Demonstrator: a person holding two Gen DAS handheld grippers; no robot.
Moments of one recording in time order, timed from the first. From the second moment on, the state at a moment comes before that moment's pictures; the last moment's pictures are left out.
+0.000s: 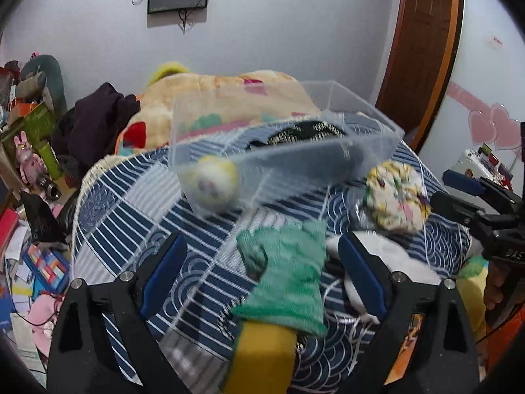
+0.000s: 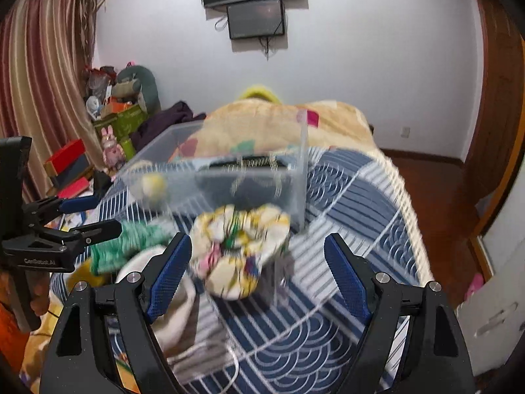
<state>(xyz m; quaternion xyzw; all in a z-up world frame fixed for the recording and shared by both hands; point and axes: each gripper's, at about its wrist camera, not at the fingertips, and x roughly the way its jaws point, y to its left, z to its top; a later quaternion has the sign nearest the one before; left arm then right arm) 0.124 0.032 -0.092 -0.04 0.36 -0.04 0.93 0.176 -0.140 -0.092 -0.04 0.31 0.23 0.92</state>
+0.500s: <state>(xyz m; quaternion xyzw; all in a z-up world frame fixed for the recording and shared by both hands) 0.132 0.026 -0.110 -0.06 0.39 -0.09 0.92 0.175 -0.131 -0.112 -0.06 0.33 0.26 0.91</state>
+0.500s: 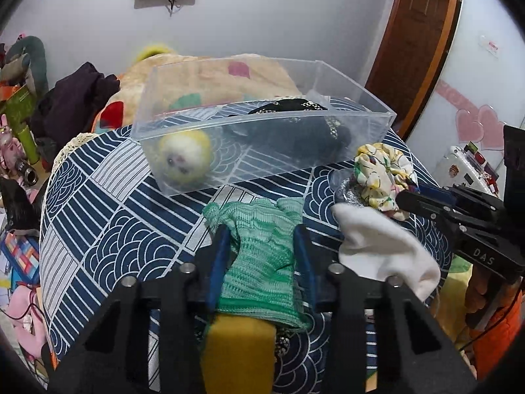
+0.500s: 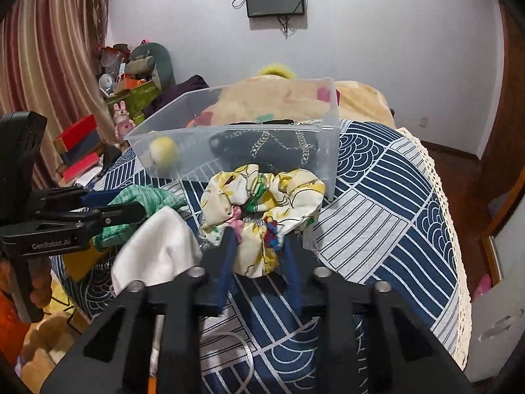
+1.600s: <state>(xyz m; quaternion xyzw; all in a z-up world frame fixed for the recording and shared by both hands) 0.113 0.032 -0.058 -0.06 0.31 -0.09 0.95 0.212 -0.143 -0.111 -0.02 0.35 0.24 0.91</state>
